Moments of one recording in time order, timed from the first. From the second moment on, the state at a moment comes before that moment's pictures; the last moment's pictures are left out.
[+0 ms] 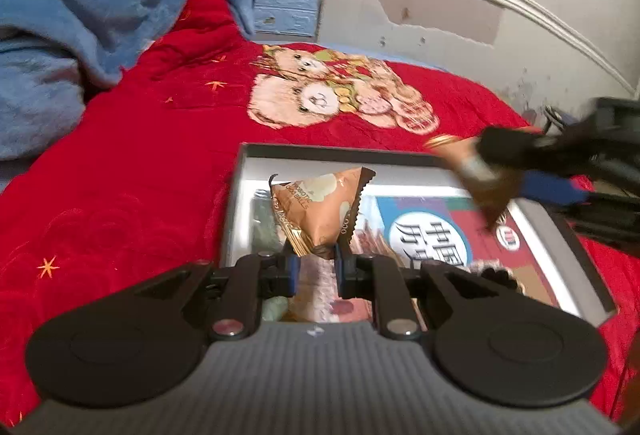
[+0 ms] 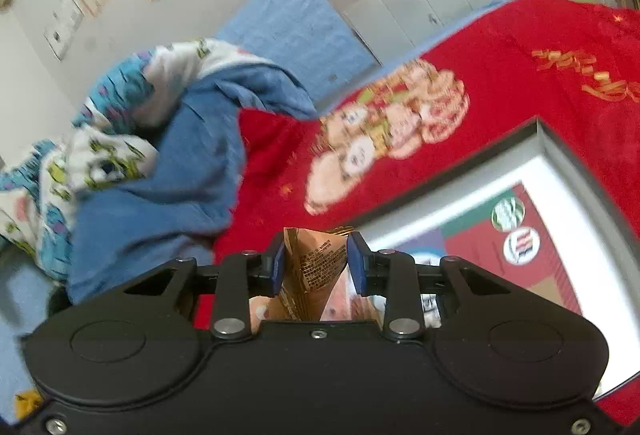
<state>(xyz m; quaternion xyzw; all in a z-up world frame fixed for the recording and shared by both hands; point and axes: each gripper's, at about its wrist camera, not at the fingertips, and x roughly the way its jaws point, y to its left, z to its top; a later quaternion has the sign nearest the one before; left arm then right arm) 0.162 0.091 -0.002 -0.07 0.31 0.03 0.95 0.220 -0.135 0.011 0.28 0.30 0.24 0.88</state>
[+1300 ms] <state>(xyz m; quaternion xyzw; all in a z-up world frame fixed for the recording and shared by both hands) 0.172 0.080 -0.018 -0.04 0.37 0.03 0.93 0.223 -0.076 -0.030 0.18 0.40 0.20 0.88</state>
